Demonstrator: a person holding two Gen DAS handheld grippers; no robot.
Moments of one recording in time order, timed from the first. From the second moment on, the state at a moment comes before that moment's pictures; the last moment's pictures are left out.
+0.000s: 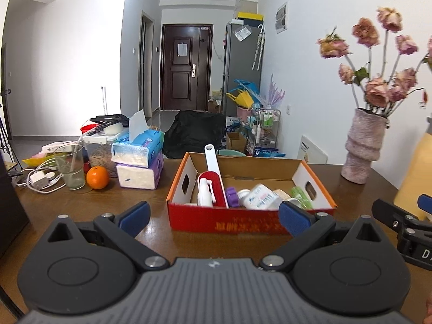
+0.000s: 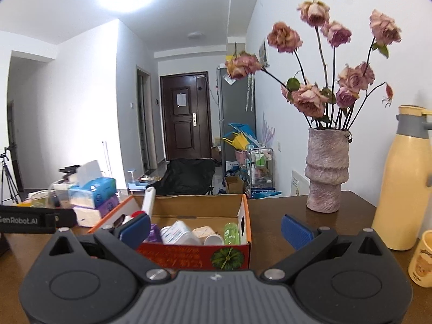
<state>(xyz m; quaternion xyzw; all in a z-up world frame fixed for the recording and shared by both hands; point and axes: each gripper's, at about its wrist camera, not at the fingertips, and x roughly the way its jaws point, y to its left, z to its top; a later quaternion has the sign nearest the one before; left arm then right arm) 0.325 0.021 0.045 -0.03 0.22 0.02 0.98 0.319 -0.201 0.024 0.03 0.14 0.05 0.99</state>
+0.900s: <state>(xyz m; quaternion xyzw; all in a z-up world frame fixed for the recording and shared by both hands) 0.073 0.008 0.045 -0.02 0.18 0.02 0.98 0.062 -0.208 0.043 0.00 0.10 0.07 0.99</state>
